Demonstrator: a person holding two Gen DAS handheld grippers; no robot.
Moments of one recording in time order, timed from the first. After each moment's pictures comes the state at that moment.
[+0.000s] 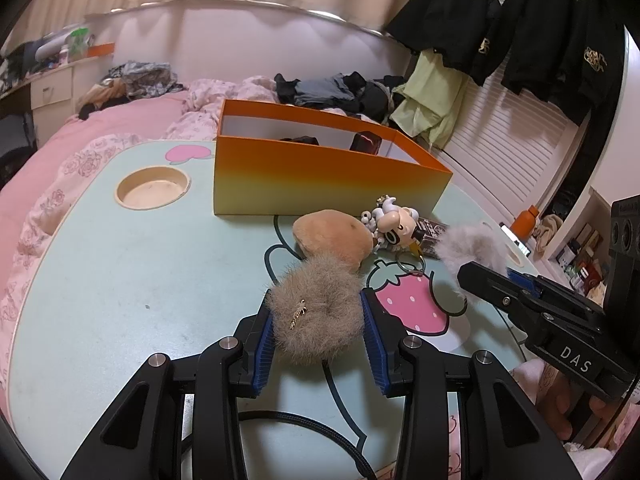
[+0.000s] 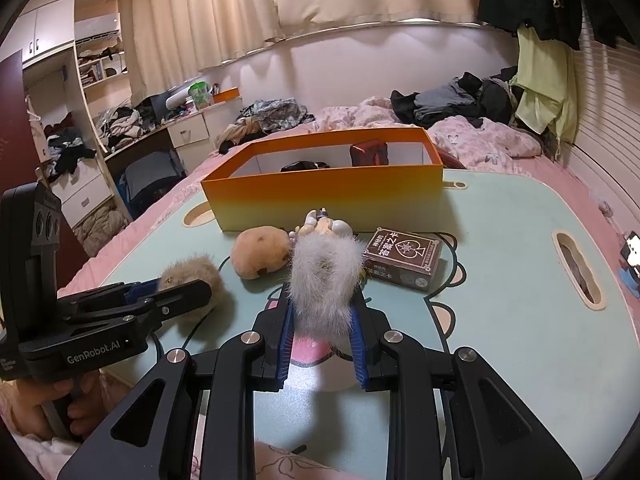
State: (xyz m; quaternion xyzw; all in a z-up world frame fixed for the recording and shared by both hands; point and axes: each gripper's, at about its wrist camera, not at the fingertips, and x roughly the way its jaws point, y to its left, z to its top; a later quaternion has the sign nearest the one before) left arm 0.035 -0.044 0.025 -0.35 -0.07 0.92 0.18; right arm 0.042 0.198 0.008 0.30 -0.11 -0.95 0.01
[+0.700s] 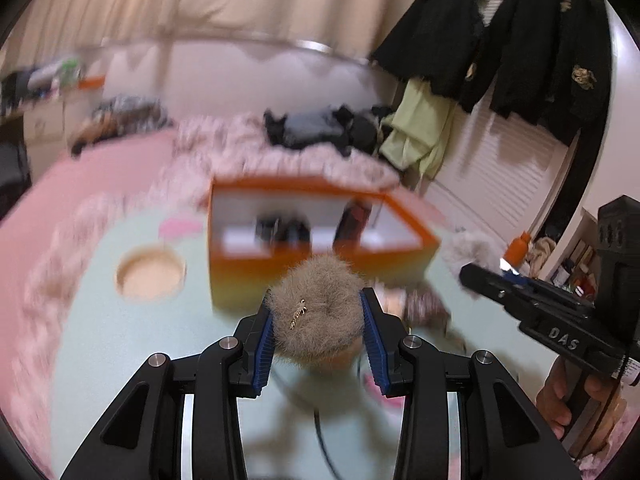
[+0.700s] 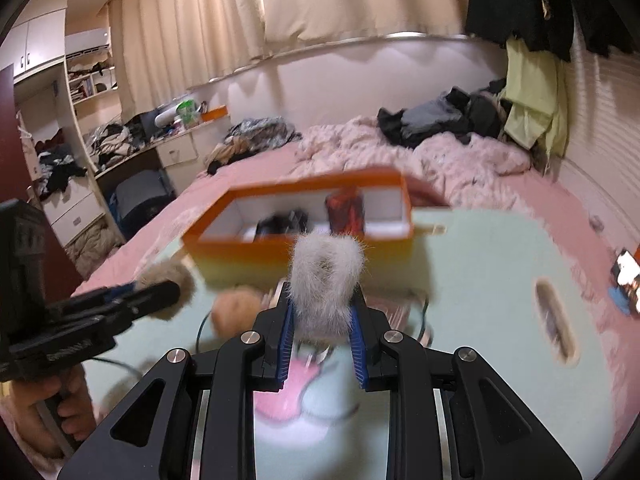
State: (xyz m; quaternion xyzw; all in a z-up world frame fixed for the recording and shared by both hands) left arm -0.008 -0.037 0.089 -0.28 -0.05 0.94 0.20; right arm 0.013 0.230 0.051 0.27 -0.11 -0.96 -0.01
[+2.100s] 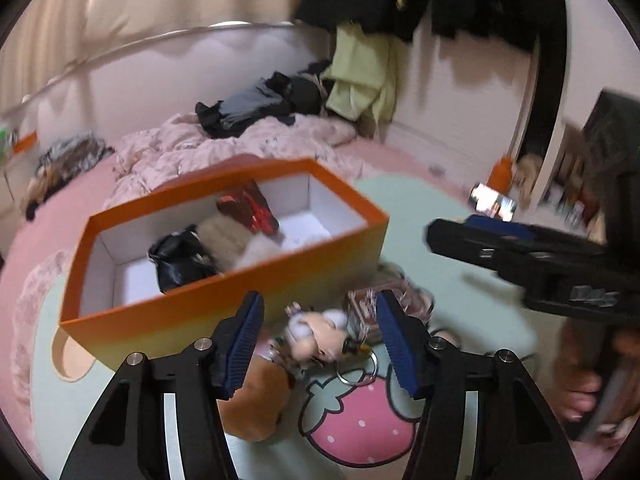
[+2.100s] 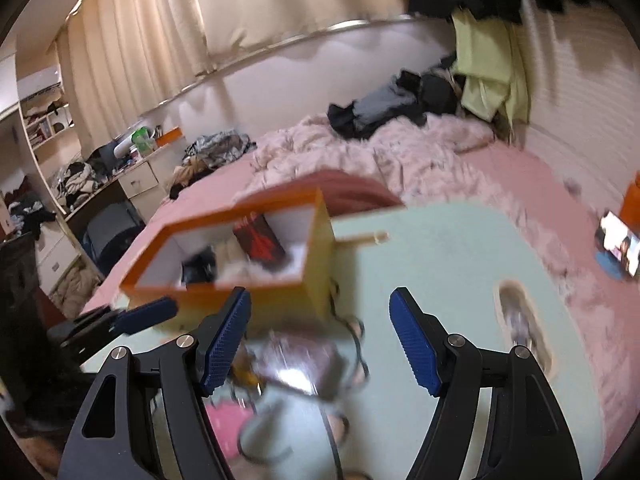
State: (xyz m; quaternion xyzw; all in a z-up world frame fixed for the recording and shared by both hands) left arm -0.030 0.068 0.059 -0.32 0.09 0.91 0.25; right arm 0.014 0.289 0.039 0.29 -0.19 -0.94 -0.07
